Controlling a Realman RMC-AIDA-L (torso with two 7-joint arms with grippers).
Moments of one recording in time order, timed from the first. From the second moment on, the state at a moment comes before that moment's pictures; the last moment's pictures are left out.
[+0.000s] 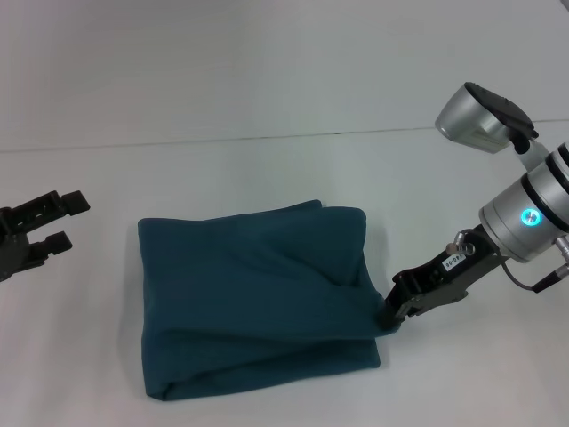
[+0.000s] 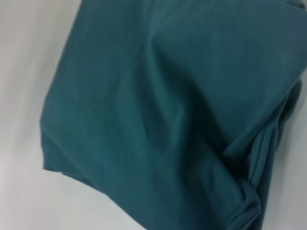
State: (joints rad) left arm -0.48 -2.09 0.33 0.85 2.12 1.57 -2.41; right arm 0.92 1.98 -0.88 -0.57 -2.53 -1.55 2.61
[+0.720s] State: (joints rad) left arm -0.48 -2.09 0.32 0.85 2.12 1.55 -2.40; right arm 0.92 2.01 -0.94 -0.55 -2.56 -1.52 2.62
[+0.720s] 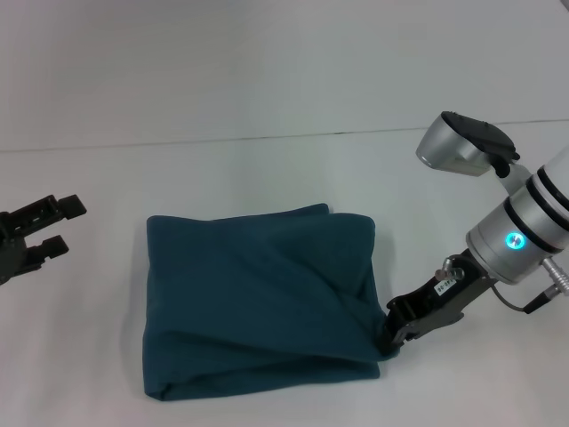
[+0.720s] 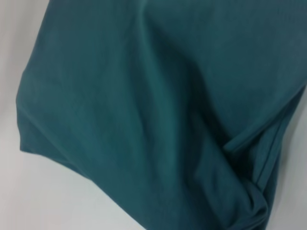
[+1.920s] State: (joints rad) left arm -0.48 -2.09 0.32 0.84 2.12 1.54 -2.39; right arm 0.86 1.99 -0.88 -0.70 -2.37 -1.65 2.59
